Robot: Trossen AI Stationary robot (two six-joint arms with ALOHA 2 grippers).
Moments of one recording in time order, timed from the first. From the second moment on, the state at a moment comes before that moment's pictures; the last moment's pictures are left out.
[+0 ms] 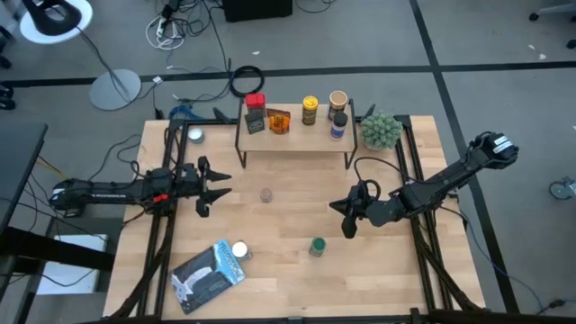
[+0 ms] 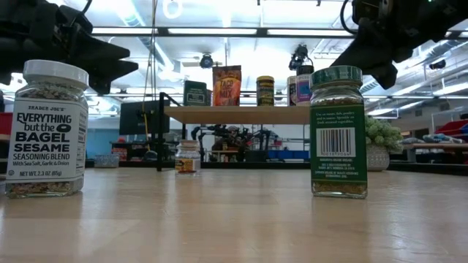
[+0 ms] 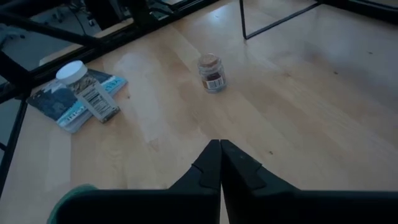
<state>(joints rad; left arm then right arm) 0.05 0.28 0.03 0.30 -0.06 -0.11 0.44 1.15 0.57 0.01 0.65 0.69</state>
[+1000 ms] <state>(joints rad) 0.05 0.28 0.03 0.35 -0.06 -0.08 0.40 1.15 0.57 0.00 0.65 0.59</state>
